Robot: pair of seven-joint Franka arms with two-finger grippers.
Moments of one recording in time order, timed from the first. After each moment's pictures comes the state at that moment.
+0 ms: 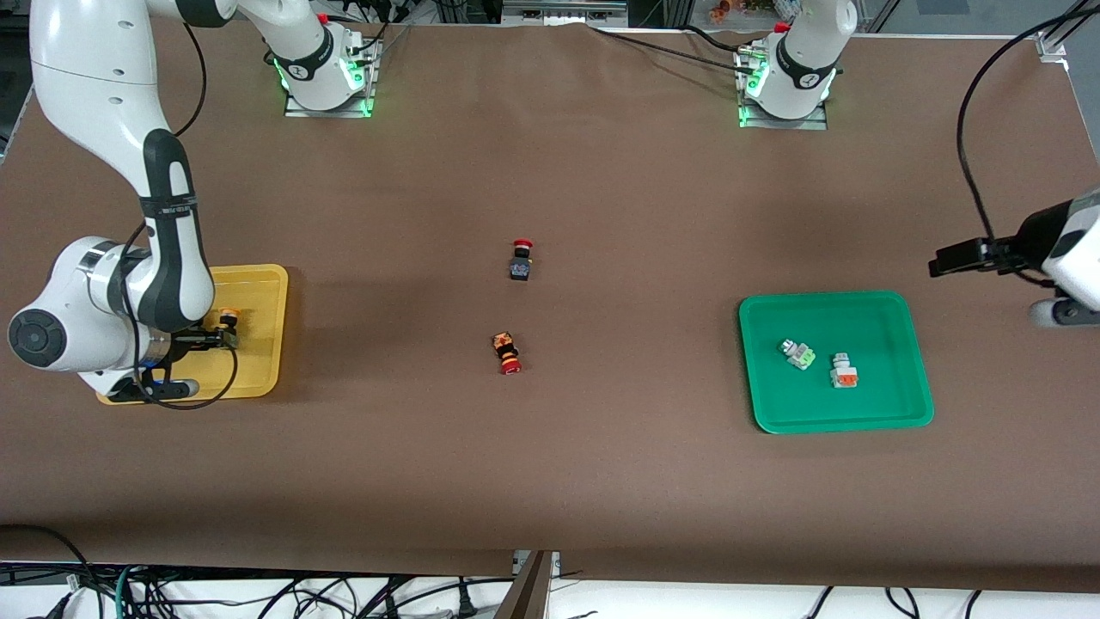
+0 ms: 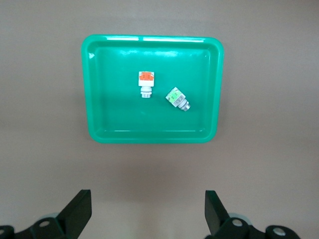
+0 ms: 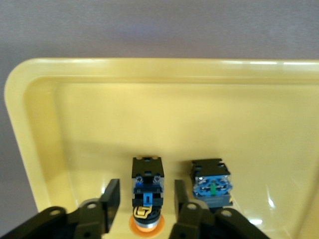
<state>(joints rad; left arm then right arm) 0.26 0.30 -0.25 -1.39 0.01 1.49 -0.07 0.21 0.70 -0.42 -1.60 0.20 2.03 -0.32</state>
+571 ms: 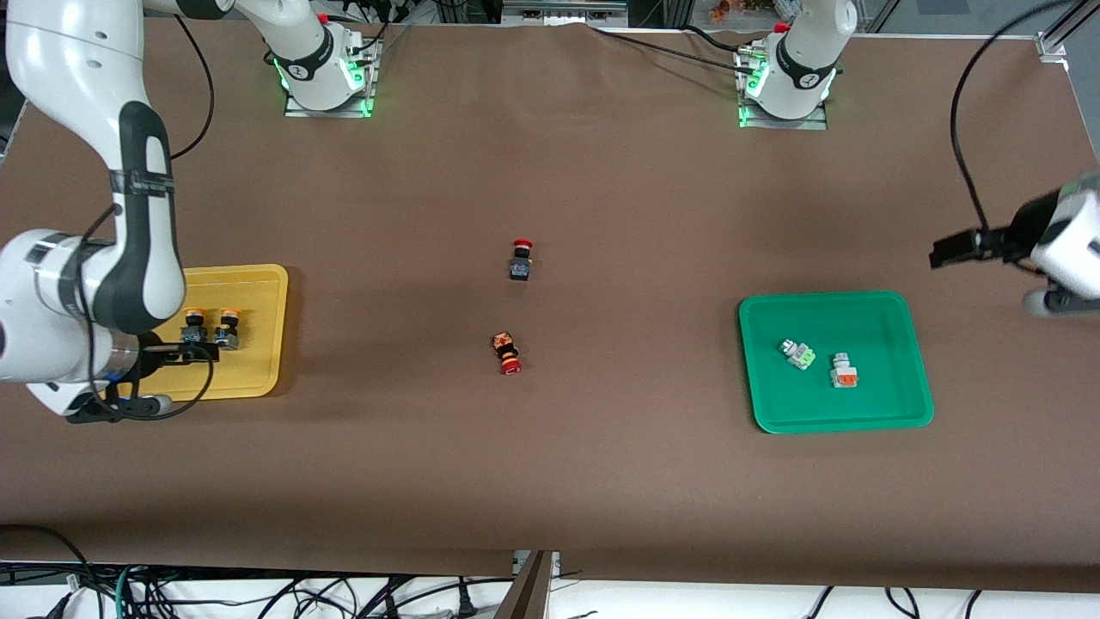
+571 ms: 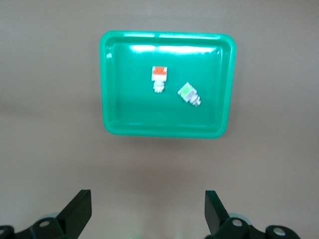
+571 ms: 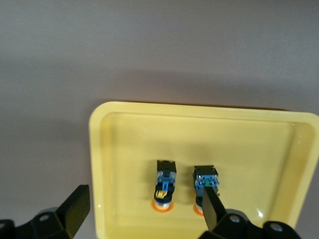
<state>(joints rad) 0.25 0.14 -0.25 -1.49 0.06 1.46 -0.11 0.22 0.67 -0.42 -1.36 0.20 1.82 -0.32</state>
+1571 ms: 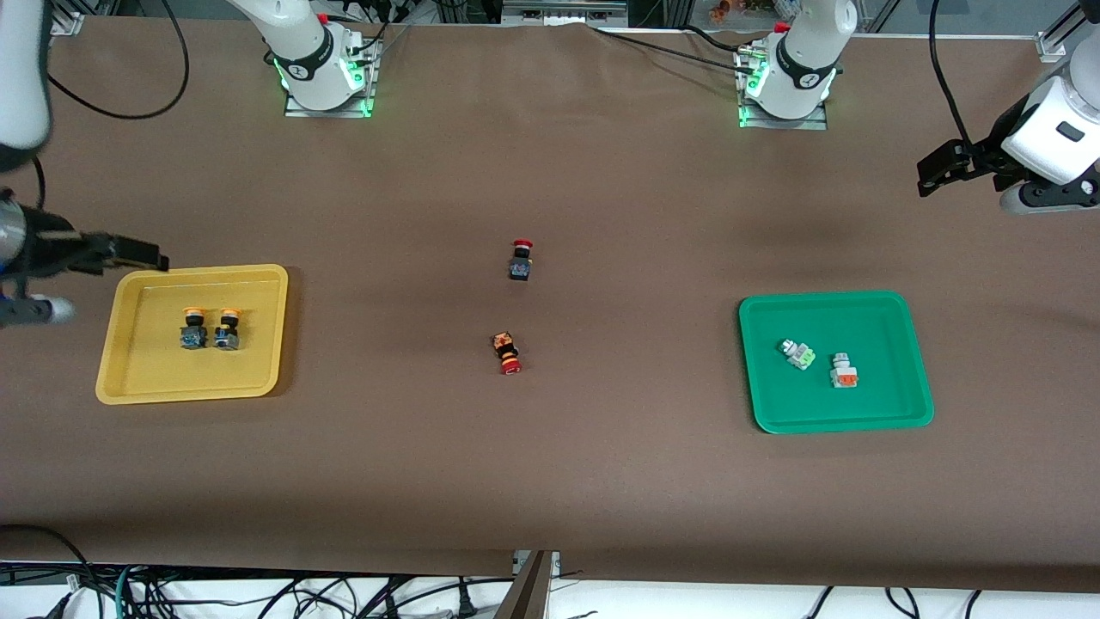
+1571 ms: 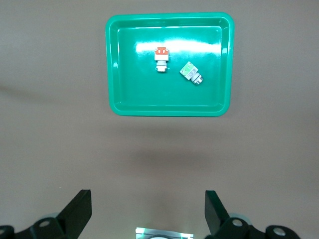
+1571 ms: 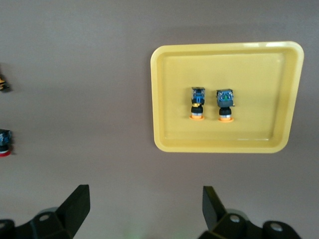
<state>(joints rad) 0.25 -0.09 -0.26 -1.74 0.04 1.53 -0.07 0.07 0.23 -0.18 -1.45 0.10 1.50 -0.14</state>
